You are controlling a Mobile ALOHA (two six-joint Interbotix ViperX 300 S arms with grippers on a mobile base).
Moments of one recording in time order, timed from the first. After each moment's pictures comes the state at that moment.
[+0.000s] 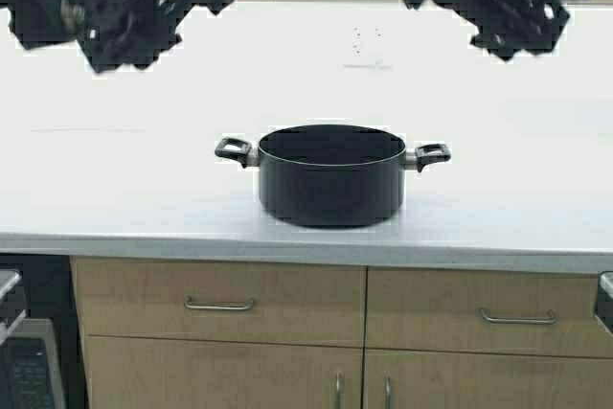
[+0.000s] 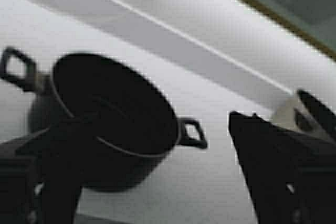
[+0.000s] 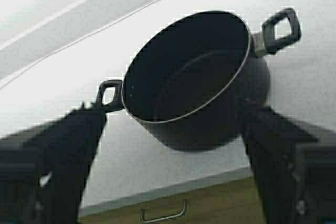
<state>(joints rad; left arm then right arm) -0.65 -0.05 1.15 -0.33 -1.11 -0.46 0.75 -0.20 1.11 0.80 -0.83 0.10</state>
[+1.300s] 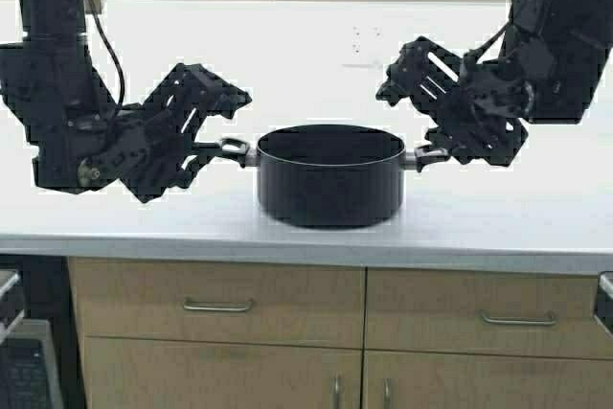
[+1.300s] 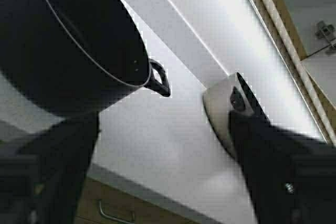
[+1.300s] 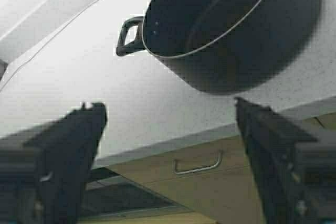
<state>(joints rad) -0.61 0.51 1.08 -0.11 -1.60 -0.94 0.66 0.23 1.11 0.30 -1.12 0.63</state>
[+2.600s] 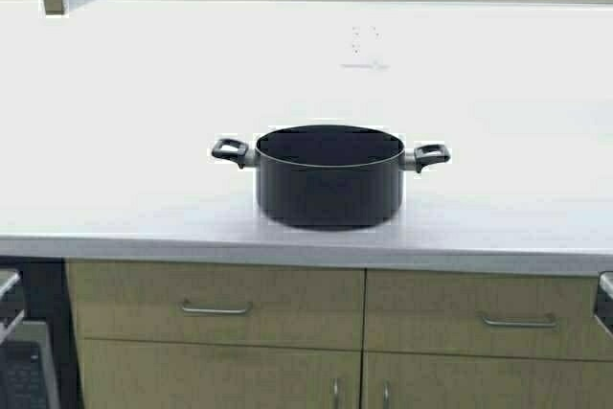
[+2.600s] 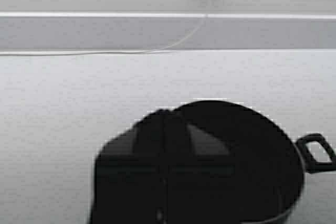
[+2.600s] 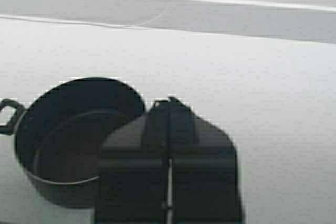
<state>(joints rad) -0.39 -0.17 0.70 -0.46 -0.41 0.29 0.14 -0.52 0.74 -0.15 0.05 0.15</state>
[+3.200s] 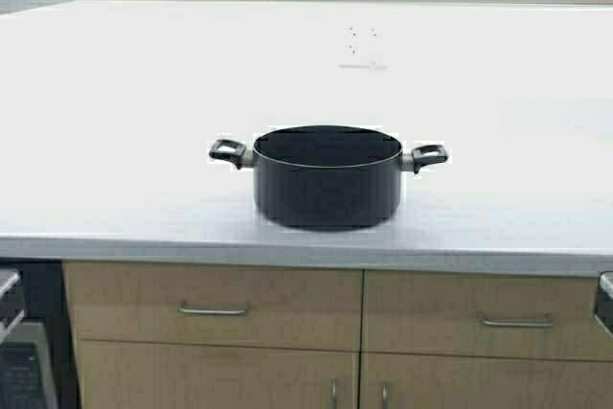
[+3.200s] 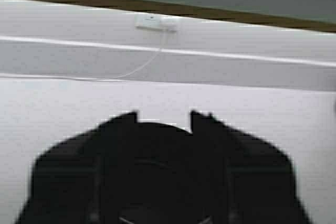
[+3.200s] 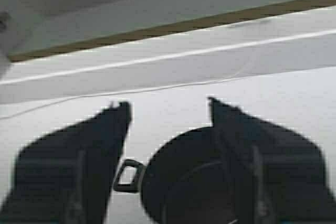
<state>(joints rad) -0.55 -0.20 0.85 -0.38 -0.67 0.03 0.30 -0.45 0.90 -0.10 -0.41 0.46</state>
